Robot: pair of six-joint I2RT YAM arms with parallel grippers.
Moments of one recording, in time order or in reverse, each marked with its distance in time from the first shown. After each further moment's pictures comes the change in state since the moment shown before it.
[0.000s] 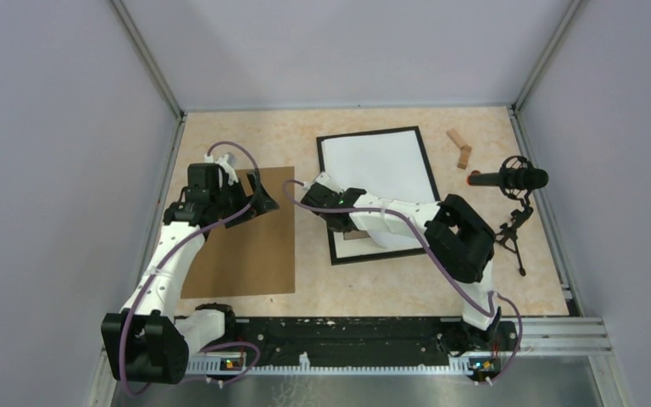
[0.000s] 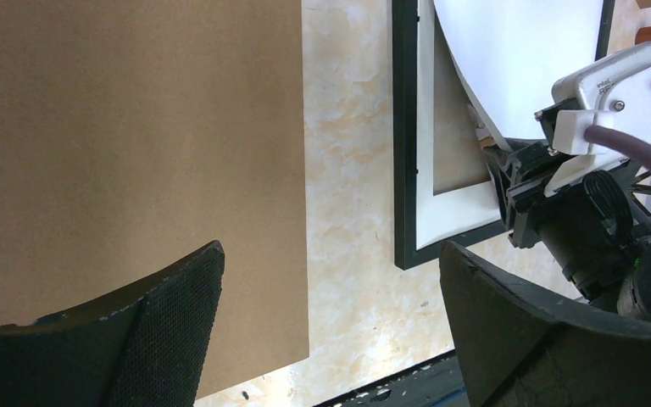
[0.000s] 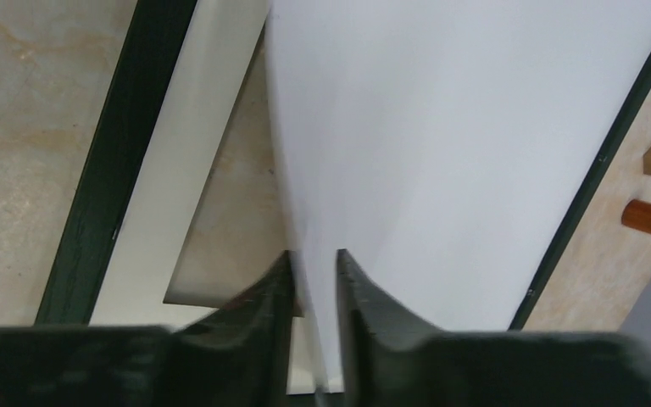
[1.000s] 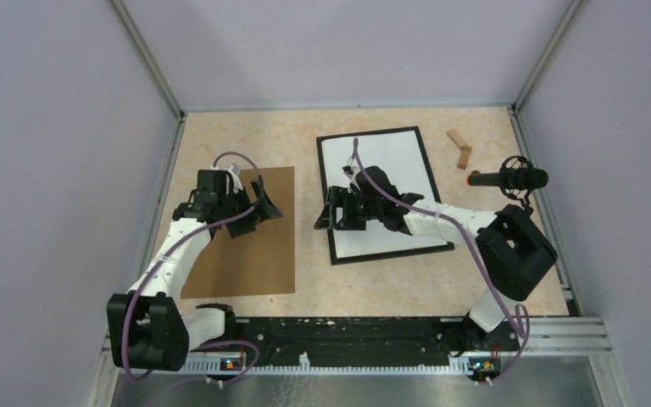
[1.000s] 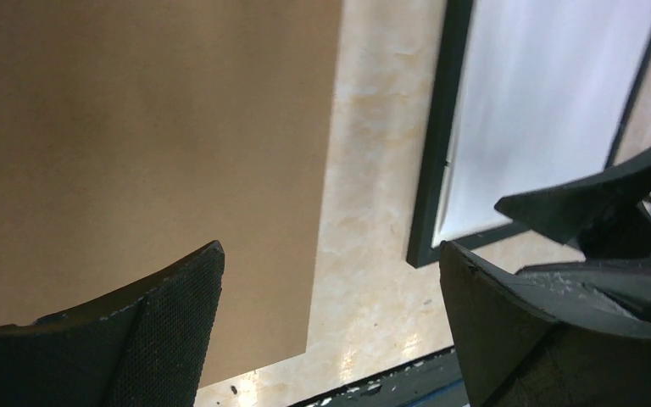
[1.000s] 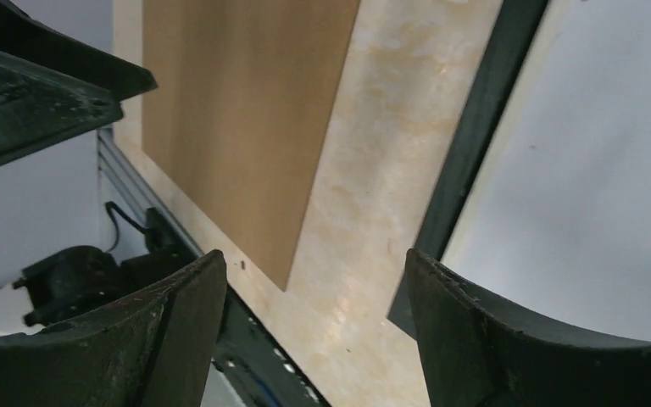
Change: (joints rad) left arm -0.005 0.056 -0.059 0.035 0.035 -0.044; right arm -0.220 -0.369 -0.449 0.602 -0.936 0.511
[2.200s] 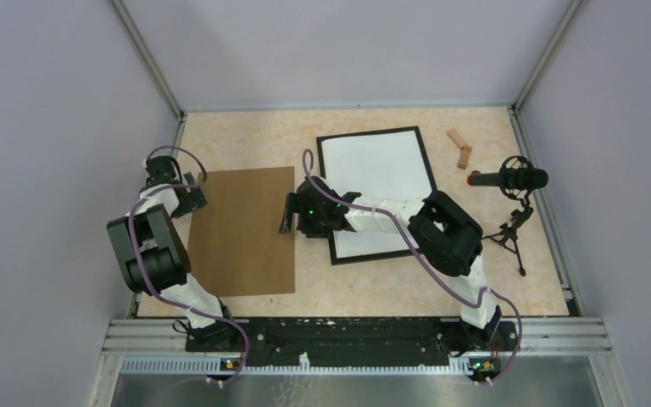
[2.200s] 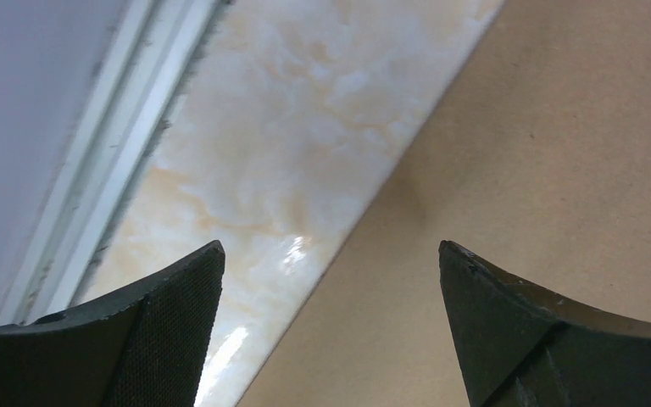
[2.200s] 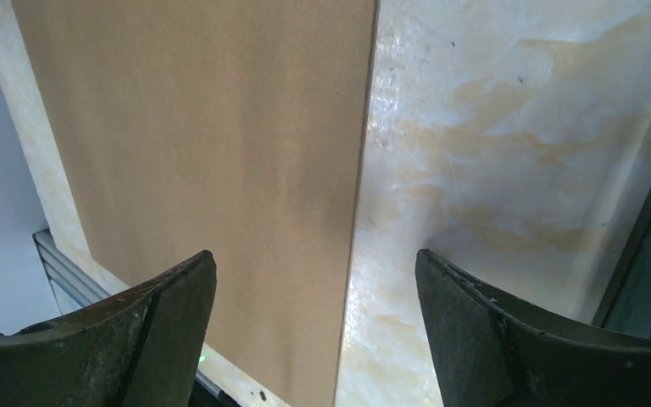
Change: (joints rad) left arm 0.448 0.504 0.194 0.217 -0.580 0.307; right arm 0.196 0.451 0.400 -0.089 0.243 0.285
